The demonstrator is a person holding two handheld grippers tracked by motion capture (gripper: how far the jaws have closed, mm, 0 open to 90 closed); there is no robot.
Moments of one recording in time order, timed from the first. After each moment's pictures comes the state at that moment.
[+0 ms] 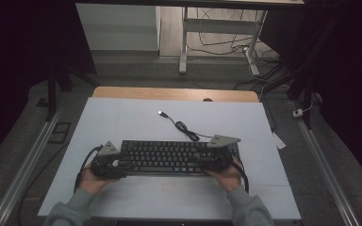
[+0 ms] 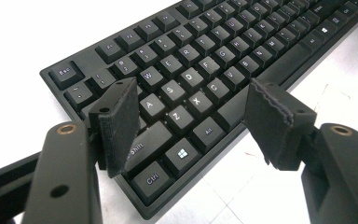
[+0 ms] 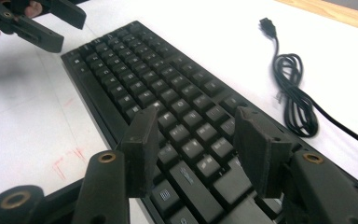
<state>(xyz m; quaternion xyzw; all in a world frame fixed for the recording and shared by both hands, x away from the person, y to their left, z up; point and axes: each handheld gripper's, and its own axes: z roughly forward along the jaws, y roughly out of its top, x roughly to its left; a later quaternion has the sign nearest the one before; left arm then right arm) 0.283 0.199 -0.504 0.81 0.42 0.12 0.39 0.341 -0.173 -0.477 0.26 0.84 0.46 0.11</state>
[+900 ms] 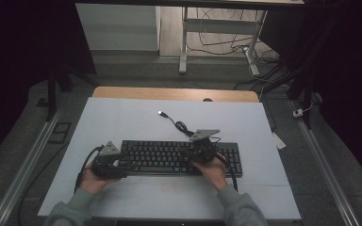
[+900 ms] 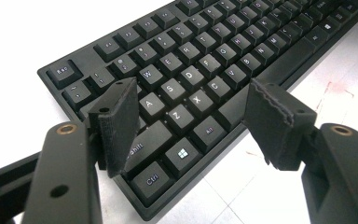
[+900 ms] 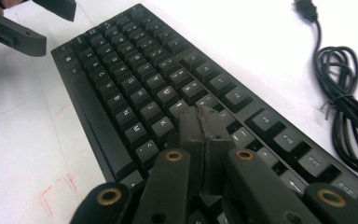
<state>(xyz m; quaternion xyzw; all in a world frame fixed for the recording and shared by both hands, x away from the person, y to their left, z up) 0.284 0.198 -0.505 0.82 0.42 0.12 0.38 0.368 -0.129 -0.492 0.26 0.87 0.42 0.07</state>
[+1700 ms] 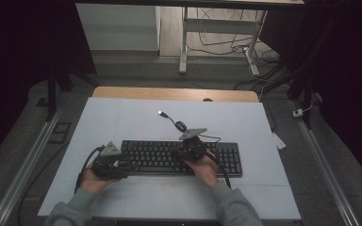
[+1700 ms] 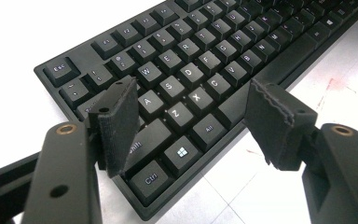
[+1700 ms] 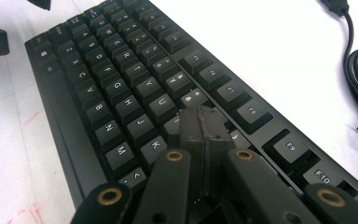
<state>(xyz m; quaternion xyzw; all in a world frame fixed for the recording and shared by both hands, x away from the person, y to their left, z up) 0.285 0.196 -0.507 0.82 0.41 0.12 0.38 0.383 -0.101 -0.511 0.25 0.88 0.40 0.07</state>
